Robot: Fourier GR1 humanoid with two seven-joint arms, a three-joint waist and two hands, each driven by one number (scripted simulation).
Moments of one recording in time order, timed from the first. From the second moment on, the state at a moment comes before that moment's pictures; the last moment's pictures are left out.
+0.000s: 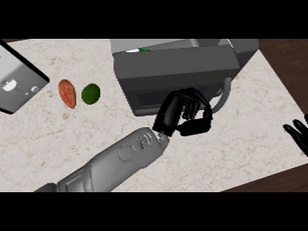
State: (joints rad) left arm -0.85 0.00 -0.87 -0.90 0.51 0.66 -0.24; right arm 0.19 -0.44 -0.10 -1.80 -0.60 0.66 -0.26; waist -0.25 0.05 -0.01
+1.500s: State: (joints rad) left arm -0.91 0.00 -0.83 -0.82 0.82 0.63 -0.46; right arm 0.15 -0.53 -0.15 -1.87 -0.77 0.65 -0.17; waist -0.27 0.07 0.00
